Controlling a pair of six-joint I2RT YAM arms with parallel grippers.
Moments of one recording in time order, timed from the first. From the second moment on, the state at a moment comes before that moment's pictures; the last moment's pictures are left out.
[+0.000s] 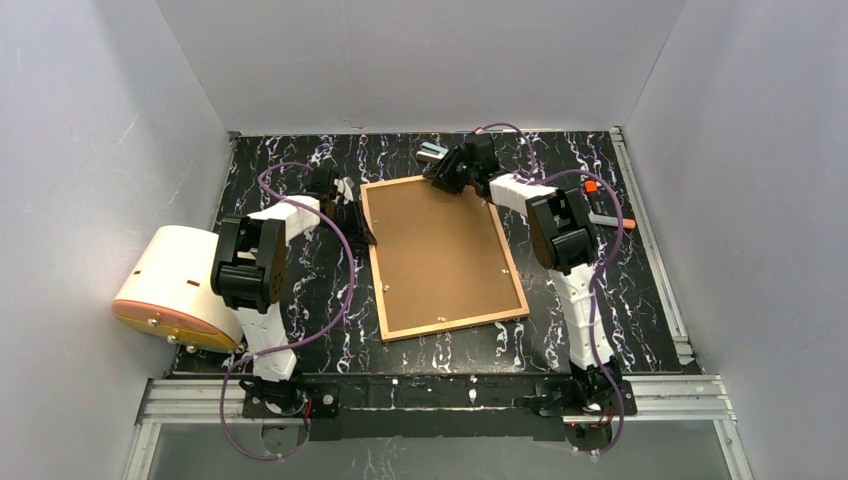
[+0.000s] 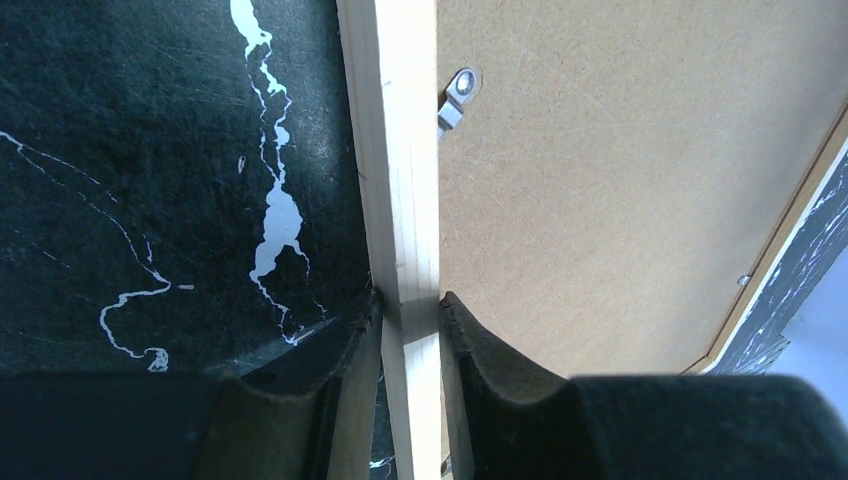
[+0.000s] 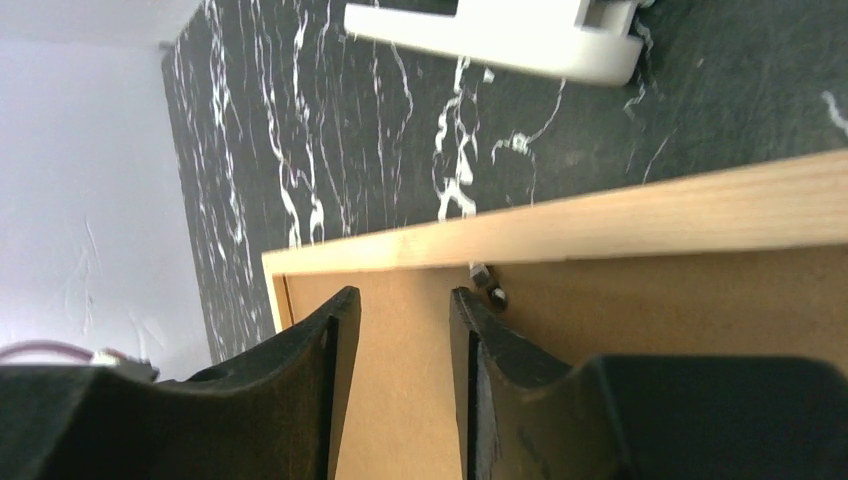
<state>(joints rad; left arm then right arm) -0.18 1.91 1.19 -0.42 0.41 -0.45 0.43 2.43 1.80 0.08 -0.28 0.99</state>
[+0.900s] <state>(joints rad) -0.18 1.62 1.01 -0.42 0.45 -0.45 0.51 1.83 1.36 -0.35 -0.34 0.61</state>
